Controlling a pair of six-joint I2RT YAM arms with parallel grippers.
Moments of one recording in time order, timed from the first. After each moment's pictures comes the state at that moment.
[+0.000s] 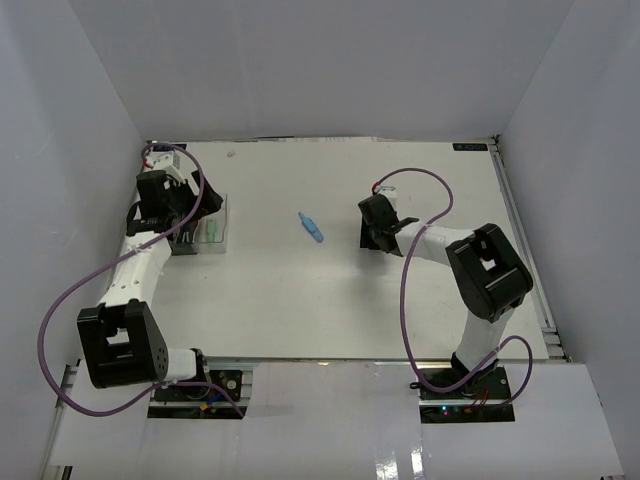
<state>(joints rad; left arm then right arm) 0.12 1.34 0.97 -0.18 0.22 -0.30 0.58 1.82 1.03 -0.13 0.33 0.46</state>
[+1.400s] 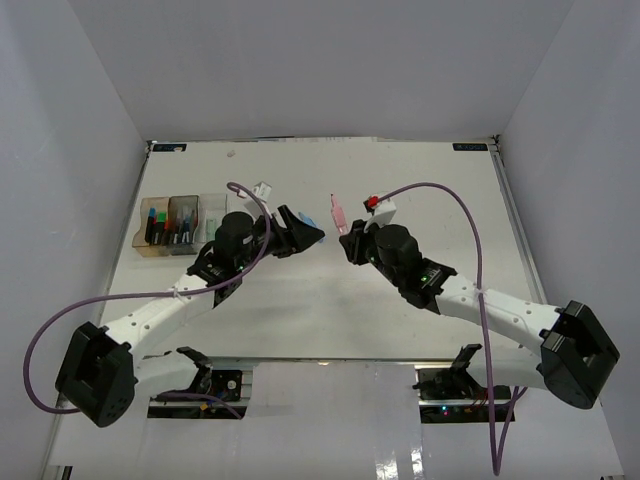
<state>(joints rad) -0.57 1.13 0.68 0.23 0.26 -0.84 0.86 1.21 0.71 0.19 0.28 0.34</state>
